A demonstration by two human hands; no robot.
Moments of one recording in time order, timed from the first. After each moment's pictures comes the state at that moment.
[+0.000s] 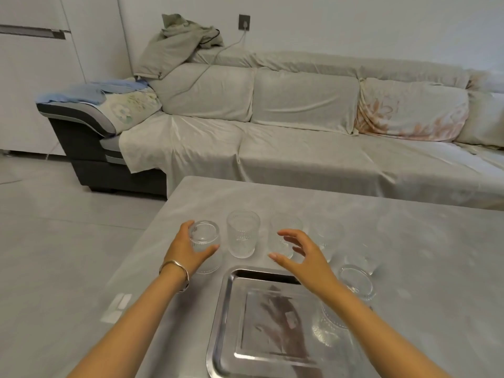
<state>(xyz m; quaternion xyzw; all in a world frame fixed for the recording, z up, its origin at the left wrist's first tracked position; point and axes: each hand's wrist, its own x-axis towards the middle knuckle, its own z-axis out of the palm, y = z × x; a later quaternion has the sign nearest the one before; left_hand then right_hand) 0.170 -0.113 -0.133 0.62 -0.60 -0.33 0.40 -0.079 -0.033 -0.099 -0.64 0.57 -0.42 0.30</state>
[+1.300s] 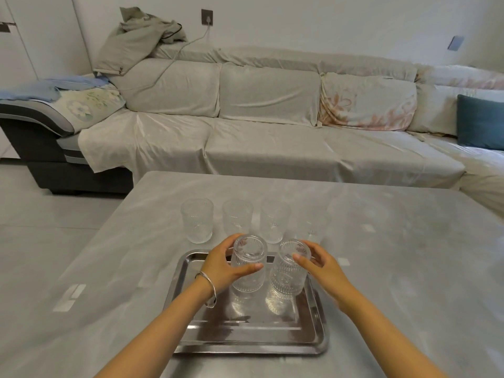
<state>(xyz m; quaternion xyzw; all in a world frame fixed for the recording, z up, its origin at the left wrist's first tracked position) 0.031 -0.018 -0.125 0.42 -0.69 -0.47 0.35 -0.194 0.051 -0.120 -0.47 0.63 -0.47 0.40</state>
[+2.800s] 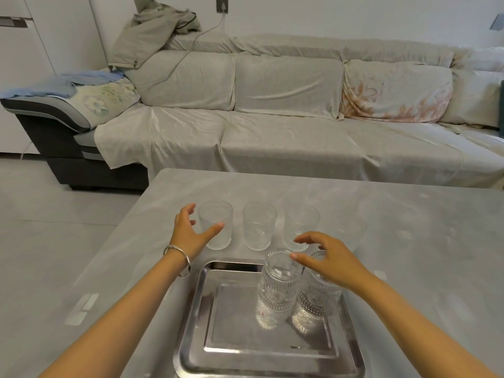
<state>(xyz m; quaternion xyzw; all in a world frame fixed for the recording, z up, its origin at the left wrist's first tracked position) 0.102 -0.115 -0.117 0.58 -0.59 -0.36 0.43 -0.178 -0.013 -0.102 -0.67 0.65 -0.26 0.24</state>
